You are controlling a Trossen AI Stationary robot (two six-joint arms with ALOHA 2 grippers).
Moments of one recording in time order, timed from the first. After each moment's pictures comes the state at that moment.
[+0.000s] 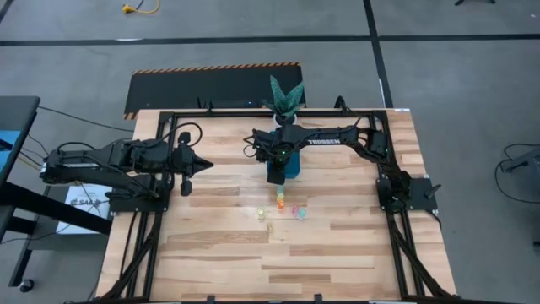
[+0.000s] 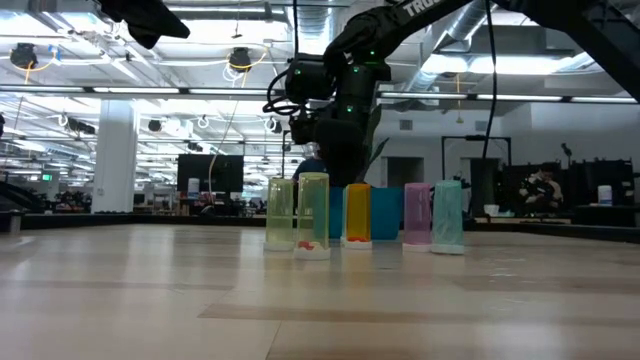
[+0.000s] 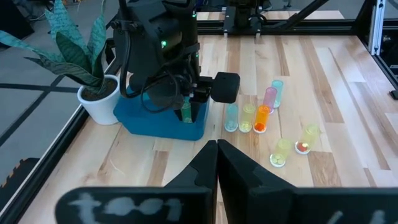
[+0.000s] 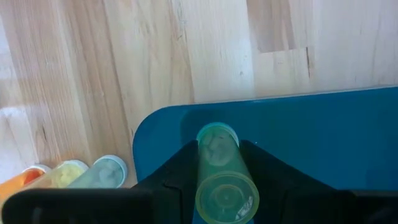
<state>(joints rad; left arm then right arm) 0.00 0.66 0.78 -0.56 -0.16 -0.02 -0.22 2.18 1.76 -0.94 -0.08 -0.14</state>
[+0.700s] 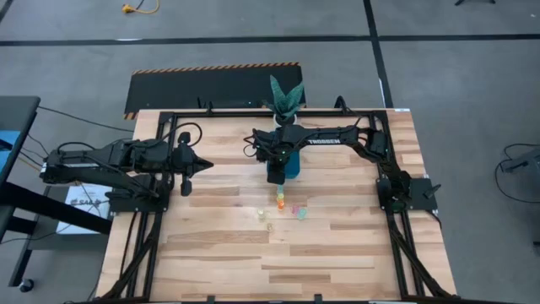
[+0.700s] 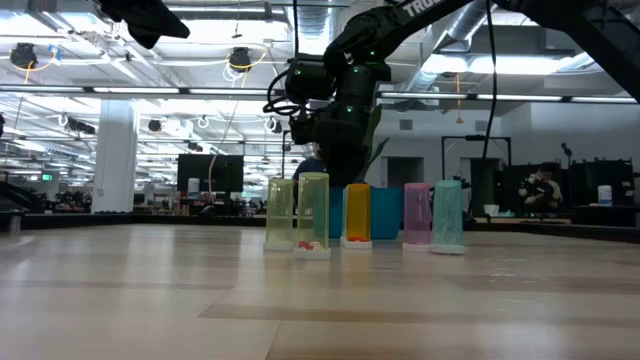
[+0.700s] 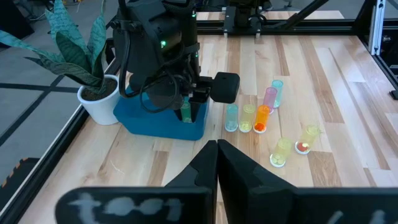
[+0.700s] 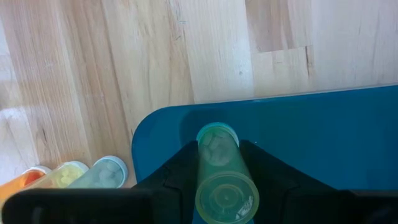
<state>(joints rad) 0.00 0.66 0.78 -0.56 -0.16 -0.02 -0.22 2.18 1.76 -0.94 -0.08 -0.13</state>
